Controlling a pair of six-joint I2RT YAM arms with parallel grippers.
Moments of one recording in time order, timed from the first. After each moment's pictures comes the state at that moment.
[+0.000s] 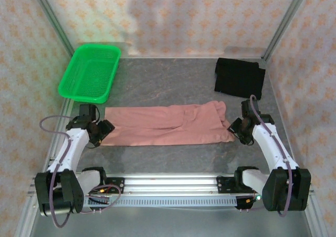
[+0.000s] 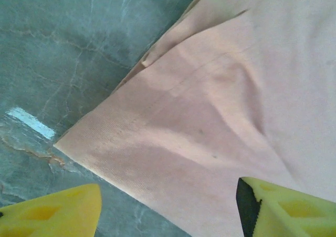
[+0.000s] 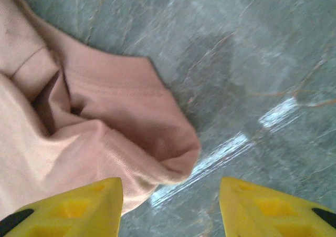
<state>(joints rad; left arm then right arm) 0.17 1.05 0.65 -0.82 0.12 -0.72 -0.02 1.09 0.73 -0.95 -0.06 0.75</state>
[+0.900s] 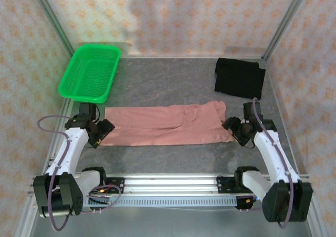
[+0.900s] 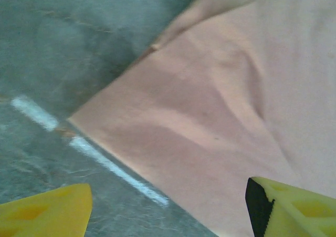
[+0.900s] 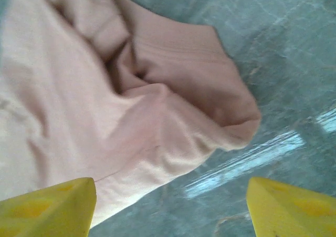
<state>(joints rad) 0.12 1.06 0.71 -0.90 0.11 -0.76 0.00 0.93 0.70 -0.92 -0.23 0.79</state>
